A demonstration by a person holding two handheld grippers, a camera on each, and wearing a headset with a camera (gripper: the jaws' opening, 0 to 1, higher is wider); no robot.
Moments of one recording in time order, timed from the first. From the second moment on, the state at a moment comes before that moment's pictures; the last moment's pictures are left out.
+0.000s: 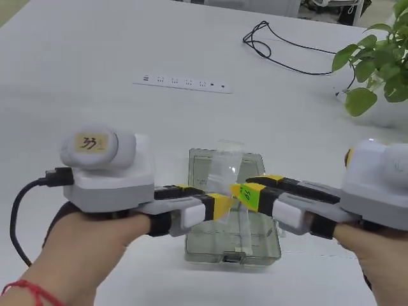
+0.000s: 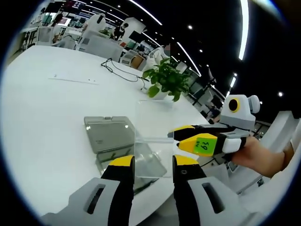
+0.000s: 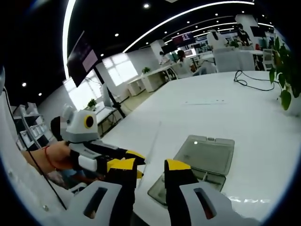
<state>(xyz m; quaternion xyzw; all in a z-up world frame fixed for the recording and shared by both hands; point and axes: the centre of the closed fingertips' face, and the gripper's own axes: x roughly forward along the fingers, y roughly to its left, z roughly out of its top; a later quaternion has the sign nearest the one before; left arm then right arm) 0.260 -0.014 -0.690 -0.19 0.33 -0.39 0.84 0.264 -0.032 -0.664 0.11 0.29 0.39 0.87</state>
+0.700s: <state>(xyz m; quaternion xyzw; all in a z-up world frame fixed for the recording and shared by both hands) 0.264 -0.017 -0.689 -0.14 0.31 -0.40 0.85 0.269 -0.024 -0.671 0.15 0.31 0.37 0.86</state>
